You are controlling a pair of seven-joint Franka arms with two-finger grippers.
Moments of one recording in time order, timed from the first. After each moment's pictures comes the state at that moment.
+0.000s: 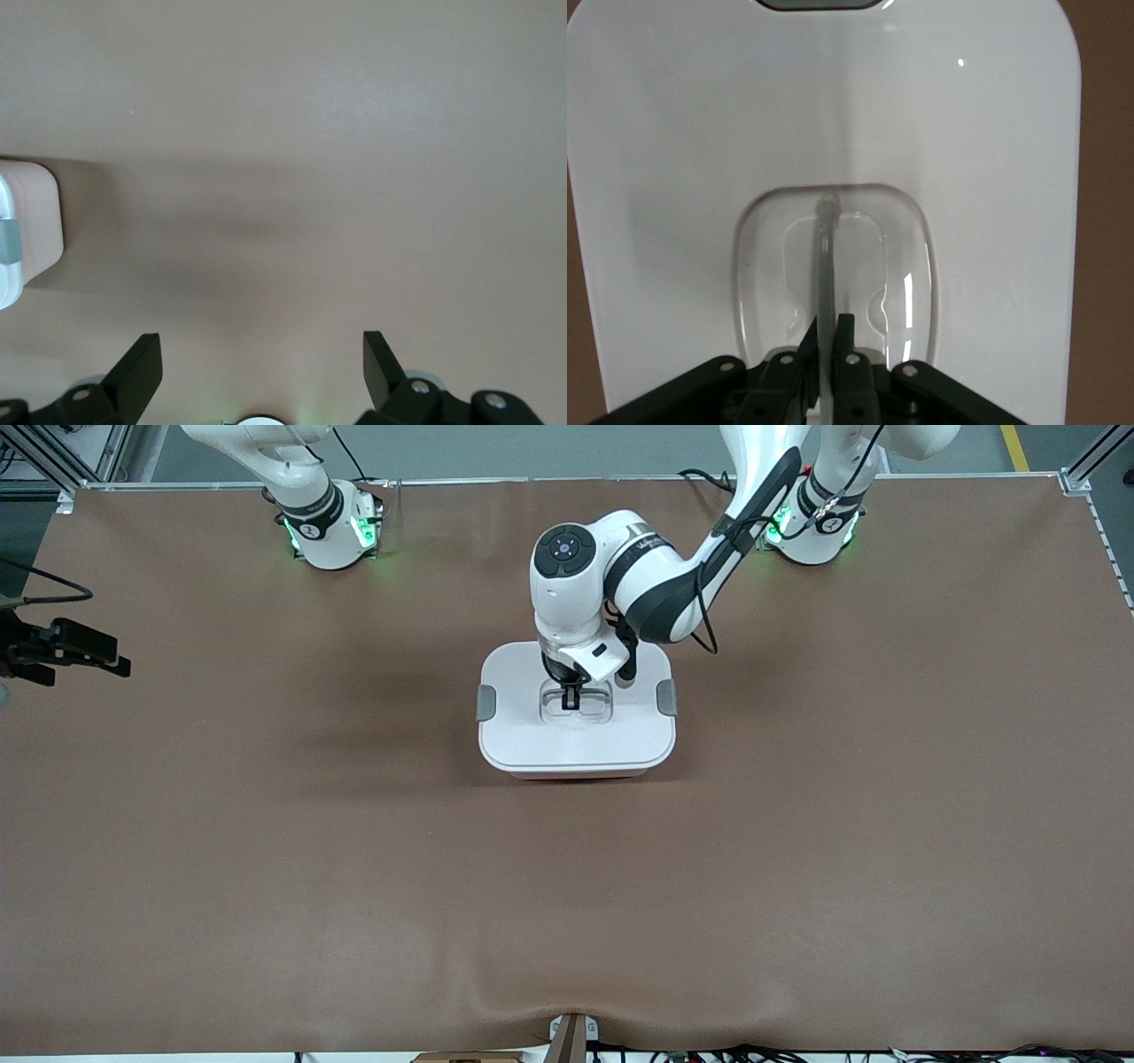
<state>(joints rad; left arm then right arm) -0.72 0.51 -0.19 -1.61 0.15 2.14 -2.50 0.01 0.12 -0.09 -1.39 0.06 1.39 -0.17</state>
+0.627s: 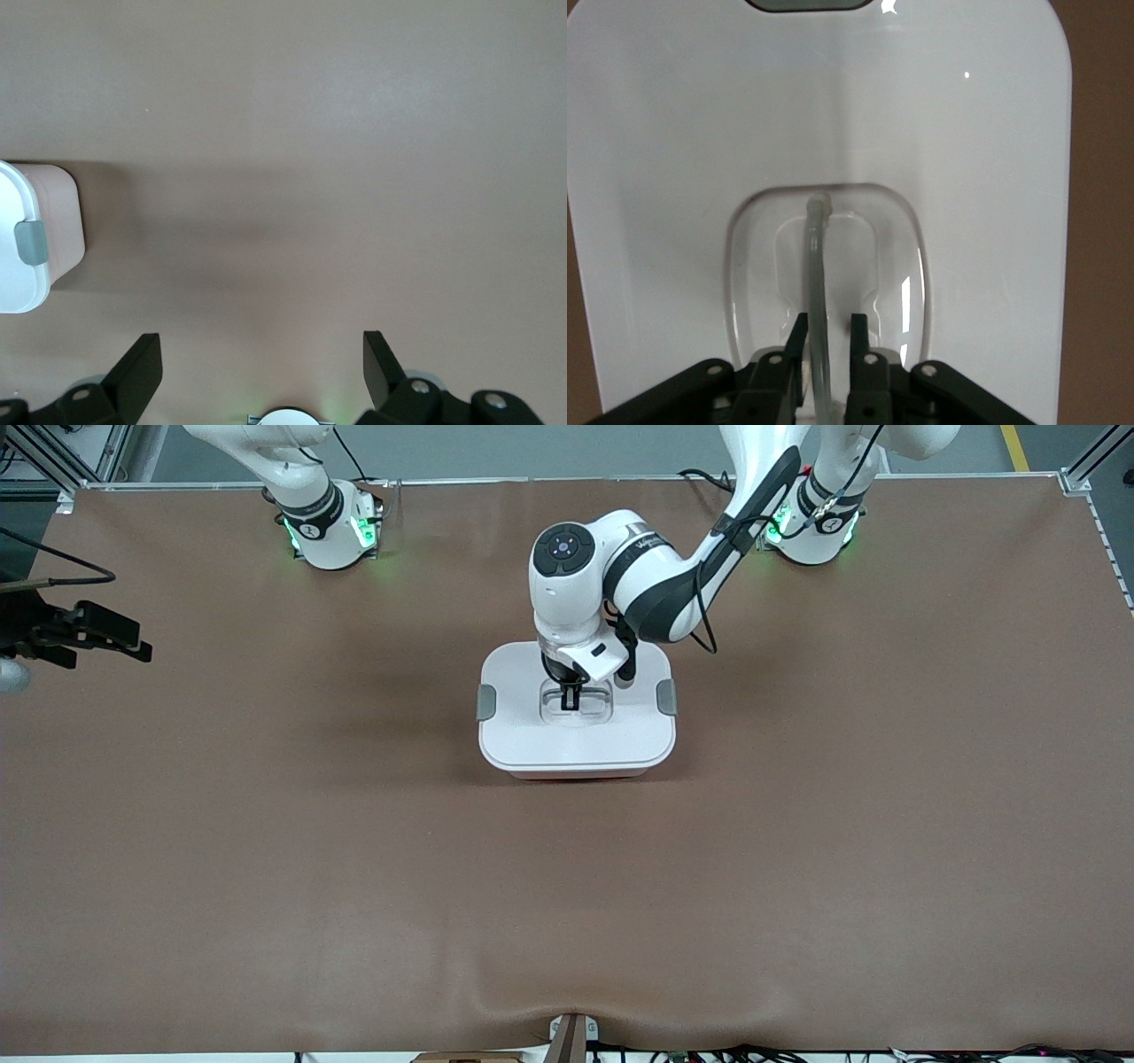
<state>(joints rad) -0.72 0.51 -0.19 -1.60 0.16 2.14 -2.50 -0.07 0.05 0.04 -1.47 0.06 1.41 -0.06</state>
